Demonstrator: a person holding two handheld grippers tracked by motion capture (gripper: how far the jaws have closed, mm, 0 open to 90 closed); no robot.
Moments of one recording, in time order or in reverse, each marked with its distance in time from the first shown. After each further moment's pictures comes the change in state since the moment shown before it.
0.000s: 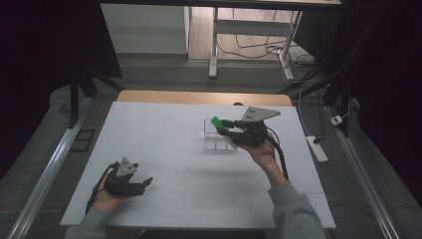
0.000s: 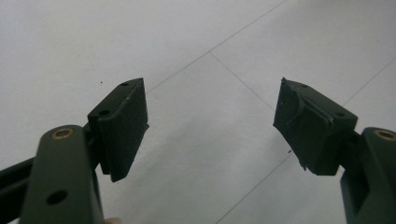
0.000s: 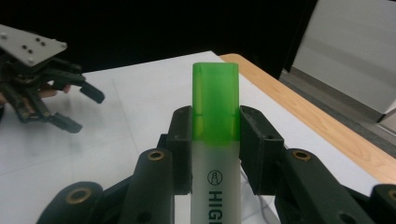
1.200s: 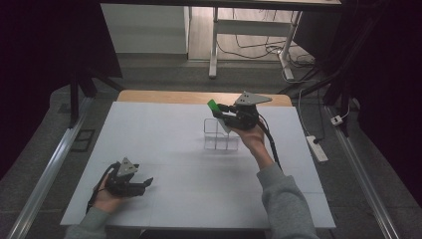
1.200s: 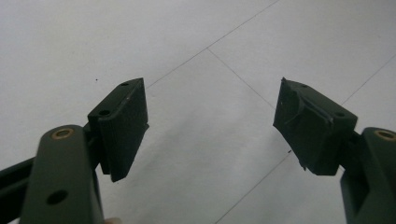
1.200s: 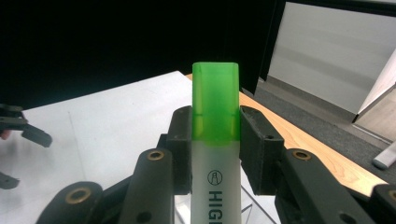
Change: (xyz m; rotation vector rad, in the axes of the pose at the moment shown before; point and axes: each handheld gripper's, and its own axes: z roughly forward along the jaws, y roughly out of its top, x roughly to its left) left arm 0.000 0.000 0.002 0.011 -0.009 0.002; right arm -0.035 0.010 0.039 -0.050 -0.086 0.064
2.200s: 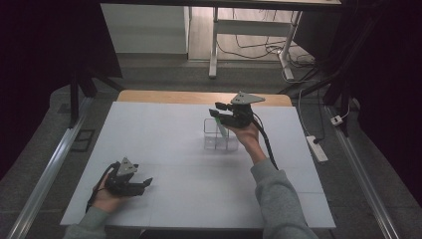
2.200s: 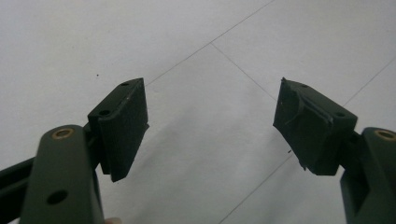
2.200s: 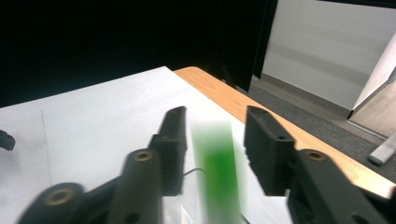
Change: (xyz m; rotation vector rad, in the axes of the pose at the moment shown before) left arm 0.003 -0.002 0.002 0.013 -0.002 0.003; right arm -0.017 -0.018 0.026 -0.003 -0.023 0.012
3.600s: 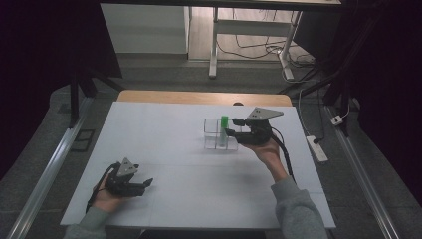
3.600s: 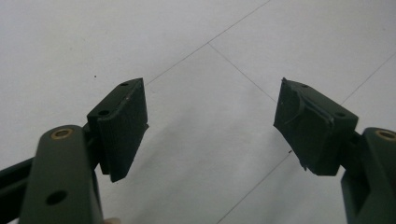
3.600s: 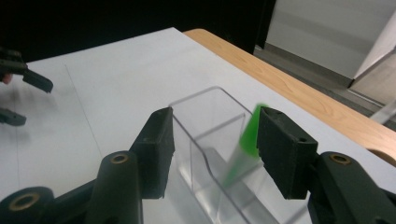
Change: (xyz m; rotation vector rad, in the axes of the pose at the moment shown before) left arm -0.001 0.000 0.000 -0.002 -0.002 0.009; right arm 0.014 -0.024 -0.068 0.119 0.003 -0.001
